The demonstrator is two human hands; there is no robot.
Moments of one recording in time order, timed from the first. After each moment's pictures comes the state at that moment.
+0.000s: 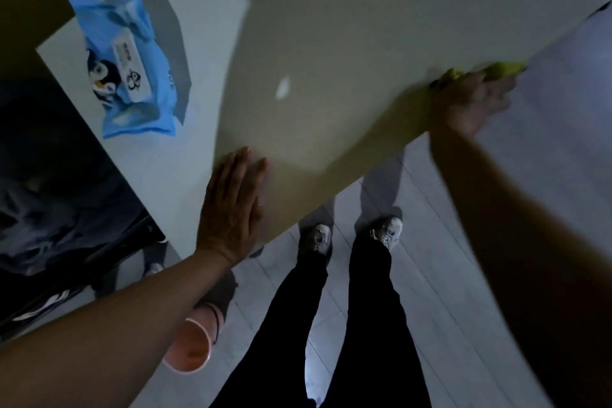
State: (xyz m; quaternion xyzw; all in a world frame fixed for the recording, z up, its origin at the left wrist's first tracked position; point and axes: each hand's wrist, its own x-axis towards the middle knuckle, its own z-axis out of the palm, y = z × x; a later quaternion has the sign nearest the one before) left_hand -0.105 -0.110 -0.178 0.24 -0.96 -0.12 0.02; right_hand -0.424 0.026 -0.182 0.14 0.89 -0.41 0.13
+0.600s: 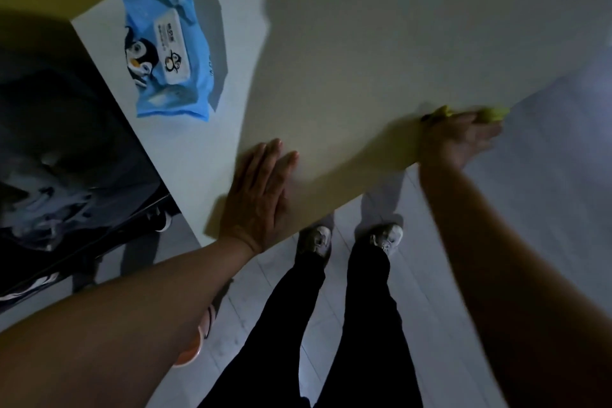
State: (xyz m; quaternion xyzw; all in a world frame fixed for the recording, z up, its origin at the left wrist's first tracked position) left_hand -0.102 -0.112 -0.184 0.22 -0.97 -0.14 0.03; right_hand -0.403 0.005 -0.184 0.28 0.87 -0.40 0.08
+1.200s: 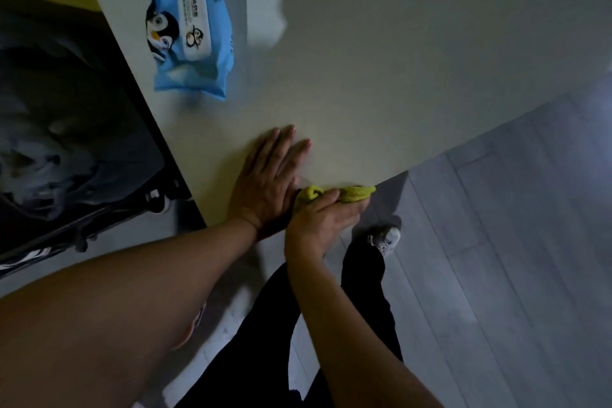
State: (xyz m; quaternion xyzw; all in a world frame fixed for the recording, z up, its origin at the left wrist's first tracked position) left_hand -0.103 -0.112 -0.175 0.22 -0.97 -0.12 0.02; right_hand -0.145 -0.024 -0.153 0.21 0.80 -0.49 0.27
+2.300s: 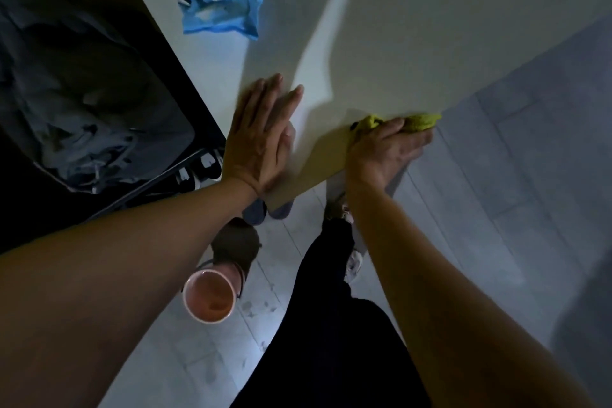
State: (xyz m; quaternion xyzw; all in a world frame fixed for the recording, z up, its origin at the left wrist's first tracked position) left_hand -0.037 -0.148 -0.178 0.24 -0.97 -0.10 0.05; right_hand -0.163 -0.030 -0.169 0.24 0.81 -0.50 0.19
